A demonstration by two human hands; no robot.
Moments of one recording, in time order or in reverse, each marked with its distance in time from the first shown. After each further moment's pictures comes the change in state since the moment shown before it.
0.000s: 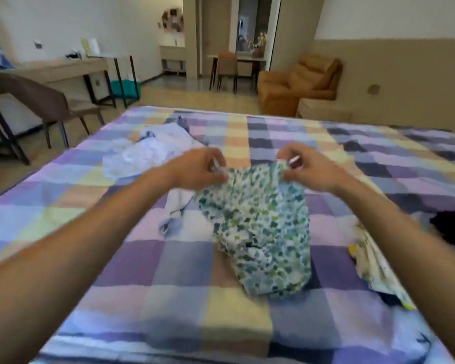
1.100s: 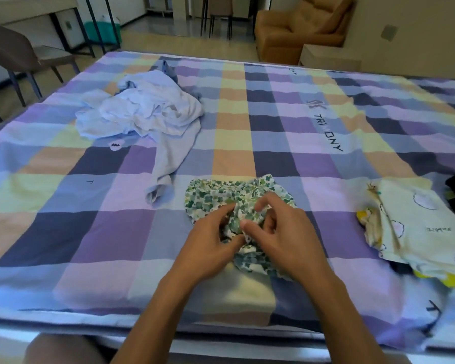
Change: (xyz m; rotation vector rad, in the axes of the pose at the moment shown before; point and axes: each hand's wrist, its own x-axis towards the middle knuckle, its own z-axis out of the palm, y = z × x) left_hand -0.086 0.007 0.184 -0.521 0.151 -0.164; right_hand -0.112 -0.012 0.149 -0.014 0.181 0.150
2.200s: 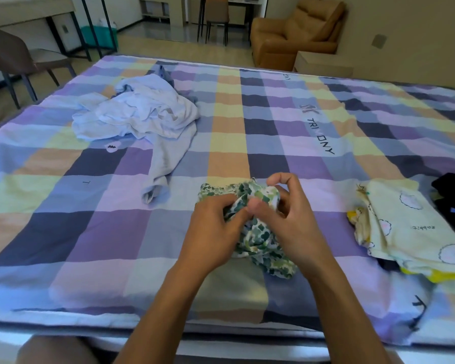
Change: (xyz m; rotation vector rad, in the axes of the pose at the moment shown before) left_hand 0.000 0.053 -0.007 -0.081 0.180 0.125; right_hand -0.003 -0.017 -0.023 0.690 -0.002 0.119
